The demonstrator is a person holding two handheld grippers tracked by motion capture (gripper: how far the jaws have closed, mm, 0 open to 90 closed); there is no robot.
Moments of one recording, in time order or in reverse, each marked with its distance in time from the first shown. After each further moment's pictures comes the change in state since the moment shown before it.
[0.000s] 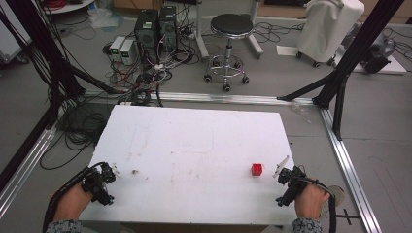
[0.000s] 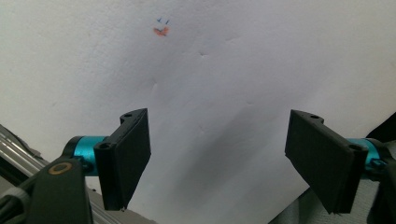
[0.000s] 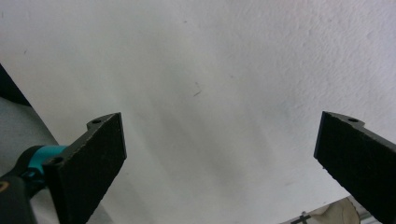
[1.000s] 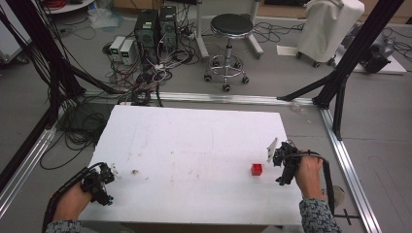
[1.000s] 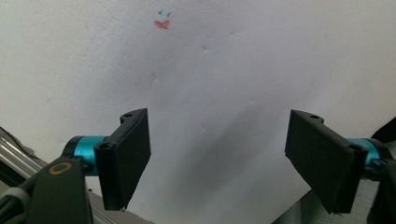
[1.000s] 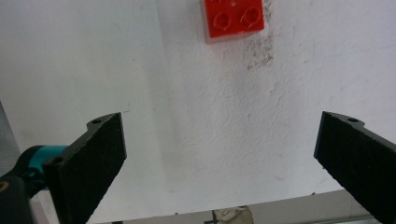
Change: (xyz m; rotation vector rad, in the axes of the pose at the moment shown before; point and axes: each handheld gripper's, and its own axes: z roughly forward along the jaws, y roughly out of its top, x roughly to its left) left arm 0.002 -0.004 0.003 -0.005 -0.005 -0.018; right arm -0.038 0.056 -0.035 0.048 -0.044 -0.375
